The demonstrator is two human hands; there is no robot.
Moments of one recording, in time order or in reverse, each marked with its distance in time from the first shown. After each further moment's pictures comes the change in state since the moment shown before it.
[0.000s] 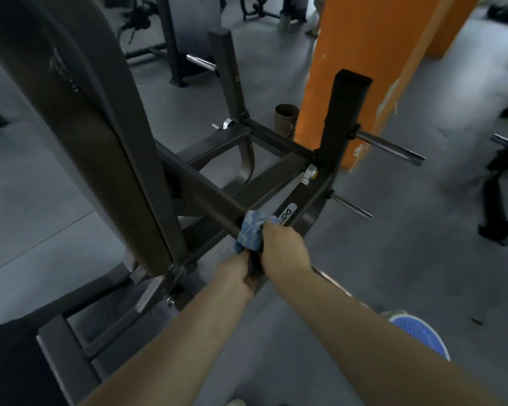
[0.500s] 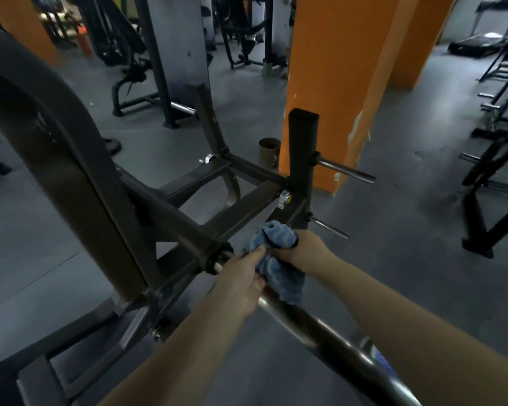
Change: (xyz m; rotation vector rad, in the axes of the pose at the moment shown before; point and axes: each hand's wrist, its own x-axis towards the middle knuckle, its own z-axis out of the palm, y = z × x) left_hand -0.056 -0.046 0.069 0.127 -0.236 0.118; right_hand -0.053 0.122 -0.053 0.704 0.012 0.036
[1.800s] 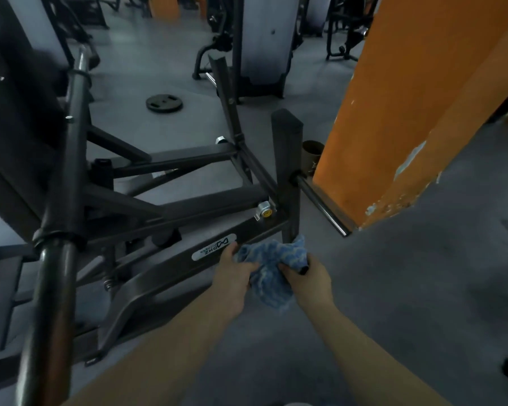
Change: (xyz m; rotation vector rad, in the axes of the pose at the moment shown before) left_hand 0.193 -0.111 0.243 -0.051 0.442 0.197; right_hand 0.174 0.236 -0.193 0.332 -0.024 -0.124
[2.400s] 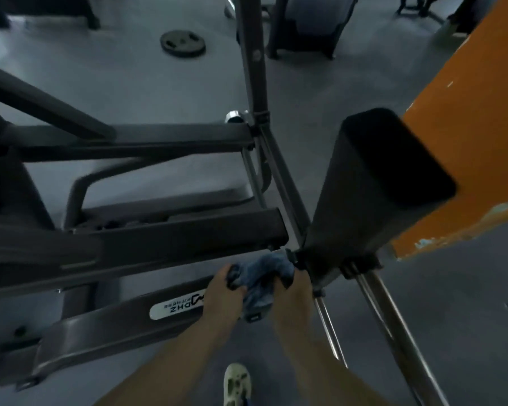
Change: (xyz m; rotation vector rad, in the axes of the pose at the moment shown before) left_hand 0.348 0.019 0.046 0.450 0.173 0.004; right_hand 0.356 0.096 0.134 -0.104 0.010 0.153
